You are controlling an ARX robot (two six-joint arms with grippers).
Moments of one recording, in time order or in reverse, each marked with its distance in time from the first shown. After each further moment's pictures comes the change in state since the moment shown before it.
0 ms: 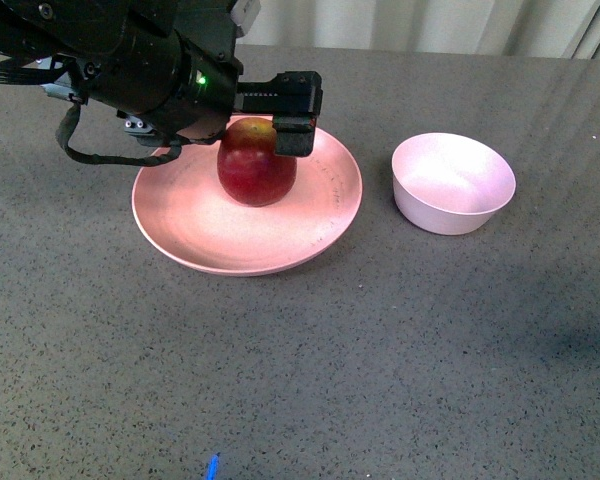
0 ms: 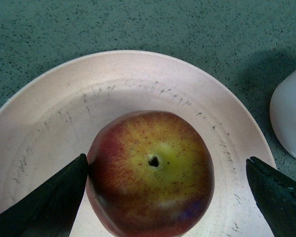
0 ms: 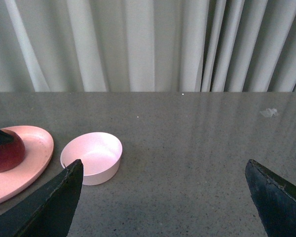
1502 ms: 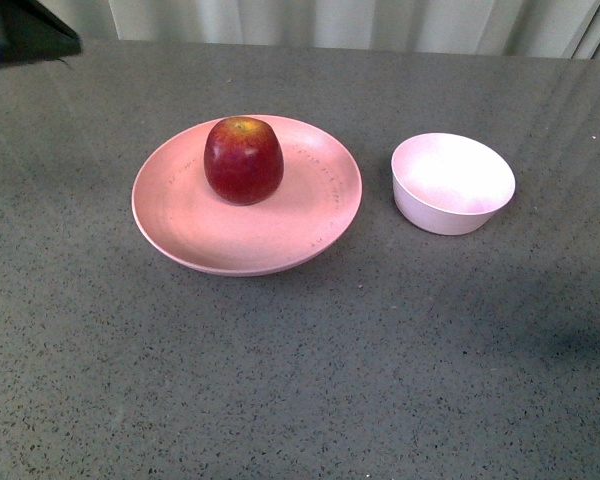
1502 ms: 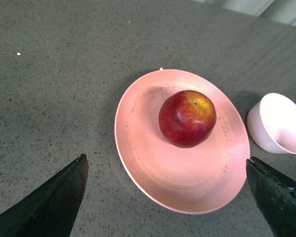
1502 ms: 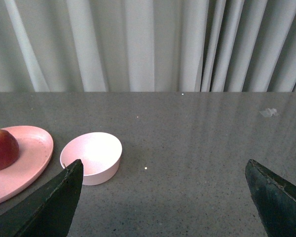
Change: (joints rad) left arm 0.284 -0.623 -0.502 0.051 0.149 -0.053; right arm 0.000 0.000 0.000 0.000 0.000 0.000
